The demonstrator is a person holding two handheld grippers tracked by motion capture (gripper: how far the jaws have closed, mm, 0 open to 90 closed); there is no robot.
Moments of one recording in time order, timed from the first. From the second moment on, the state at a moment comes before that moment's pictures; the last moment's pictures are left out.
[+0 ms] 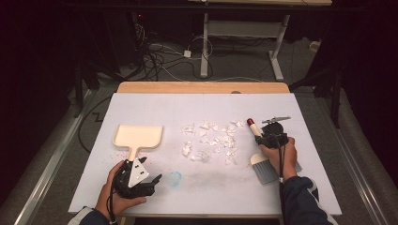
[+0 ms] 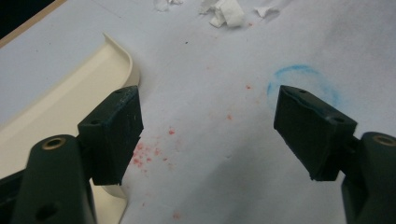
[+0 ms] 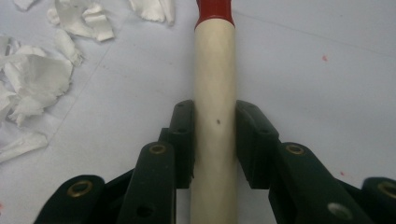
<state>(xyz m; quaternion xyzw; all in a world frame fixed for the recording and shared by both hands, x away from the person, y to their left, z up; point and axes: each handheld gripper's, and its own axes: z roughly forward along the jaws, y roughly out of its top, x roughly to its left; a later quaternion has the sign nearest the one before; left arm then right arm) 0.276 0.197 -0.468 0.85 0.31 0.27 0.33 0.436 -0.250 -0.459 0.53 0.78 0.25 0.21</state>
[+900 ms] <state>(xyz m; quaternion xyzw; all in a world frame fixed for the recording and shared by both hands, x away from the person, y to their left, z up) 0.291 0.088 -0.416 0.83 0.26 0.16 0.46 0.376 -0.270 -0.387 0.46 0.73 0.44 0.27</state>
